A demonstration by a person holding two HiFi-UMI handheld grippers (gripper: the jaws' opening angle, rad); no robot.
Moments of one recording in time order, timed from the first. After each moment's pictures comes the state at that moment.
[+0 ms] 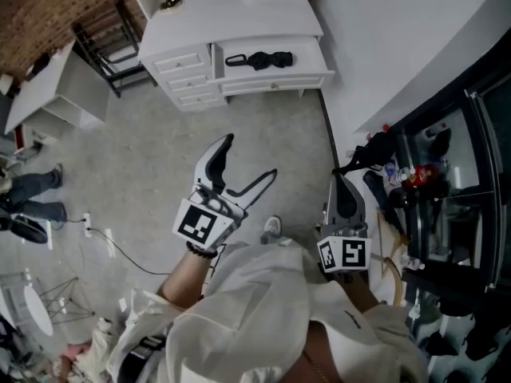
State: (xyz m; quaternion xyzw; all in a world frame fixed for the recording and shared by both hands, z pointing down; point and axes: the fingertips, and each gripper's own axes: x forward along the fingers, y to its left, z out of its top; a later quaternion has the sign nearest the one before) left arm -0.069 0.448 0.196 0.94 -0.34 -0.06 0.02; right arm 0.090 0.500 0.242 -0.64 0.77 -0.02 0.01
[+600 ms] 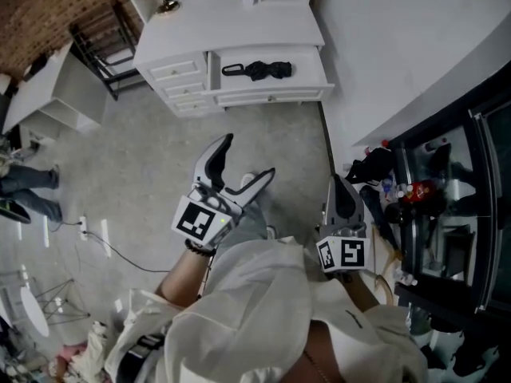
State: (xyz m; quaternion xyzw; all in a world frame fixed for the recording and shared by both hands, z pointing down) left arm -0.041 0.371 0.209 0.94 -0.35 -0.06 0.03; right arm 0.121 0.423 0.251 -0.63 0.78 -0.02 0.00
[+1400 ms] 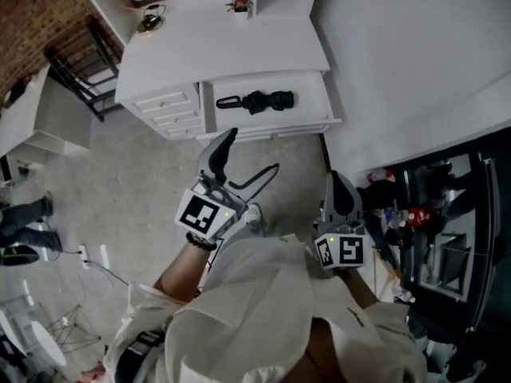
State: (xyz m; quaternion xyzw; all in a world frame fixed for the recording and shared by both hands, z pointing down) left arm -0.051 0.123 0.223 0.95 -0.31 -0.06 0.04; right arm 0.093 0.187 0.253 -0.65 0.76 -0.02 -0.01
